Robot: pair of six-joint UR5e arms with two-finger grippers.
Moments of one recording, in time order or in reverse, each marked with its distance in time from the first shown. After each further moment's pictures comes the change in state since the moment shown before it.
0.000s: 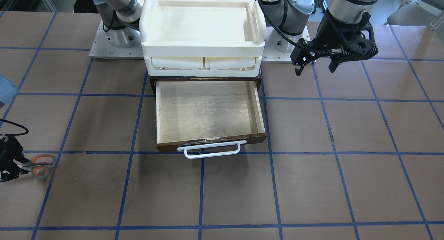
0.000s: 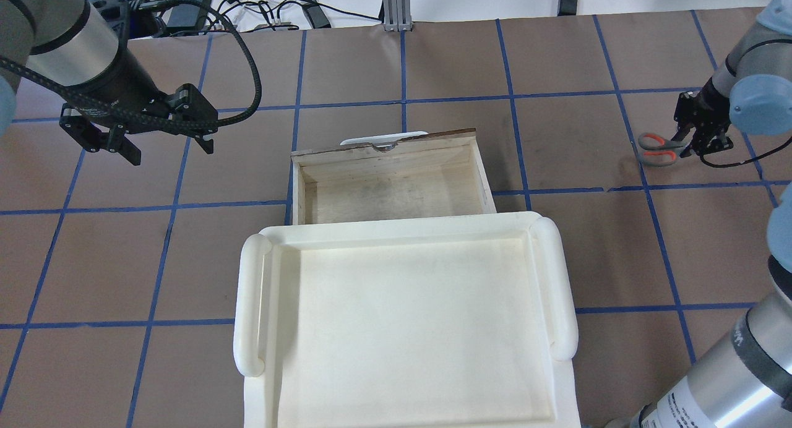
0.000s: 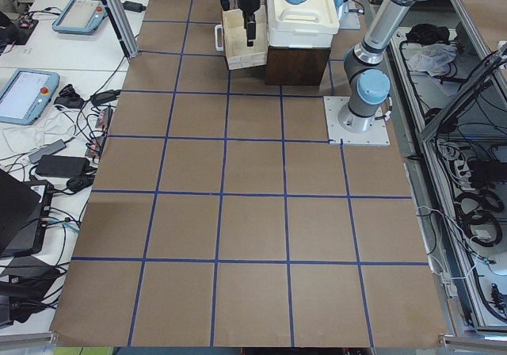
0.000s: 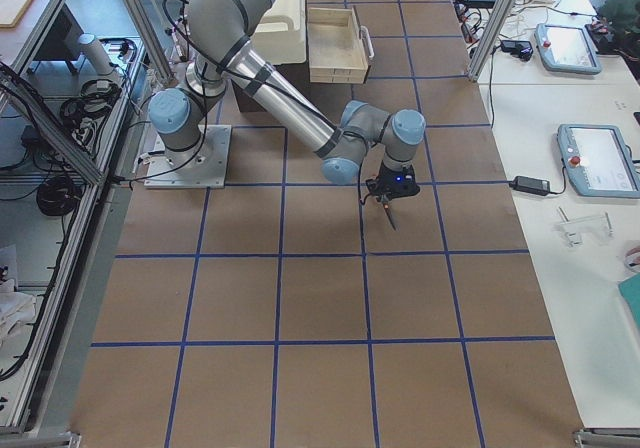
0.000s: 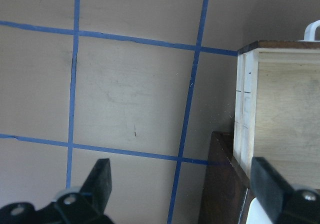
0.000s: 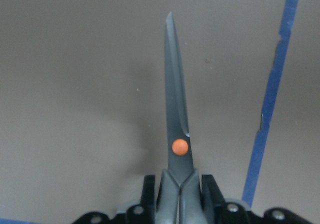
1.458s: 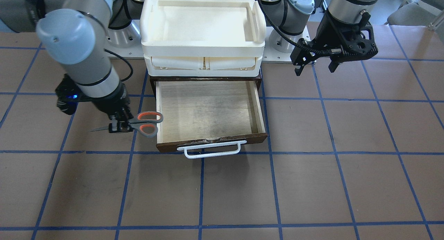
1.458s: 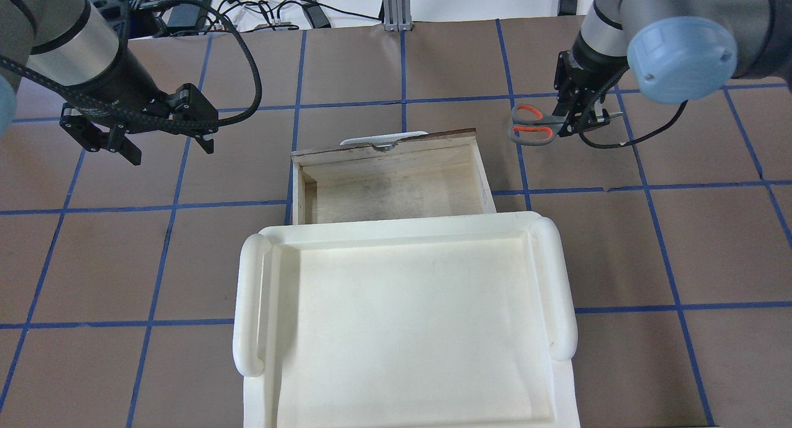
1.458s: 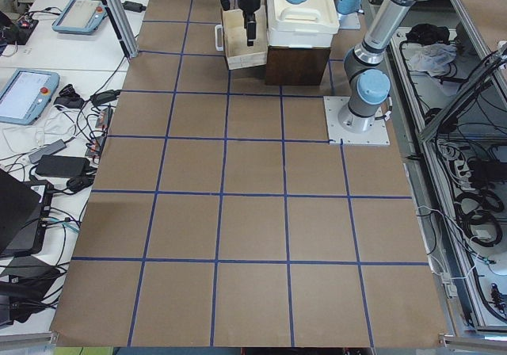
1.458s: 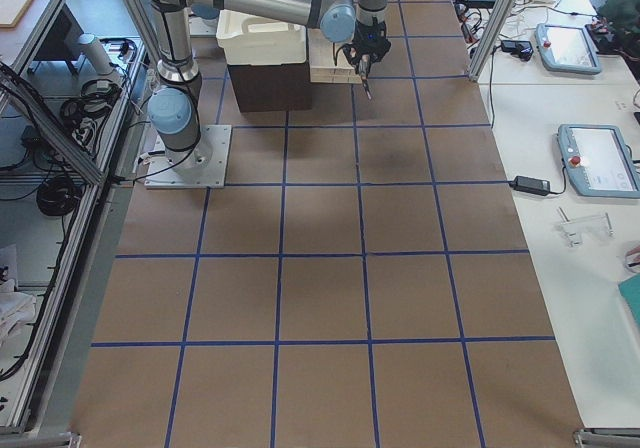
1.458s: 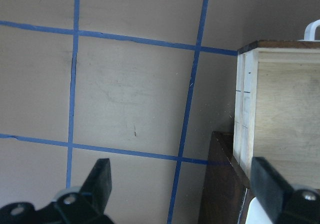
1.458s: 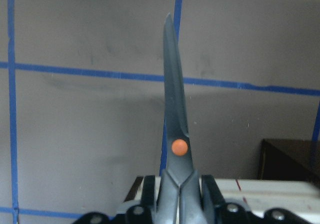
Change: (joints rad) left arm 0.000 0.000 0.000 0.000 -0.001 0.000; right arm 0.568 -0.304 -0.023 0.315 0.082 0.658
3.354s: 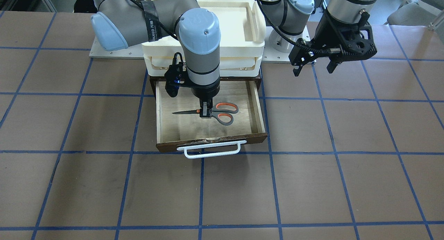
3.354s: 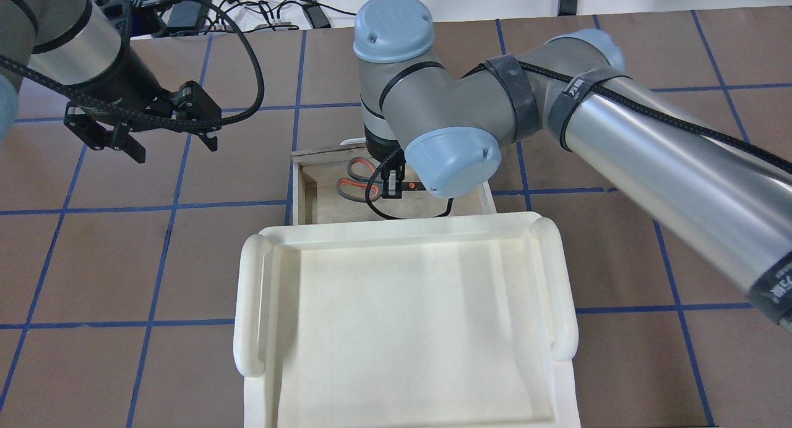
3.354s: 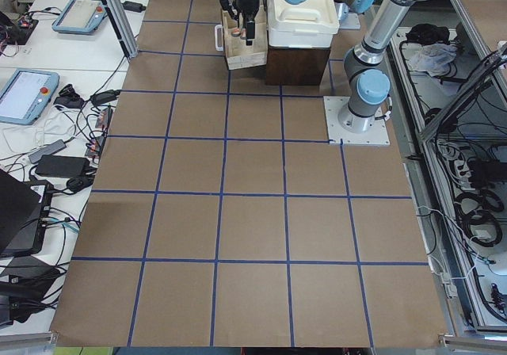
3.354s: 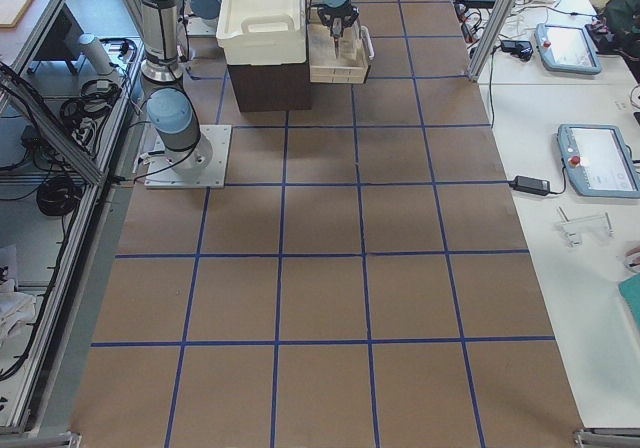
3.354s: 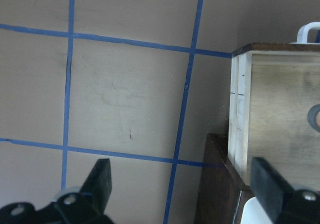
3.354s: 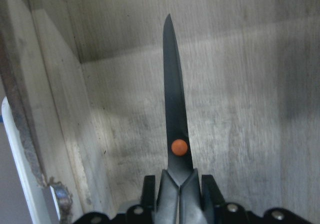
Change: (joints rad) left arm -0.007 0.001 0.002 0.014 -0.016 -0.006; right arm 0.325 0.108 -0.018 -0.094 0.024 0.469
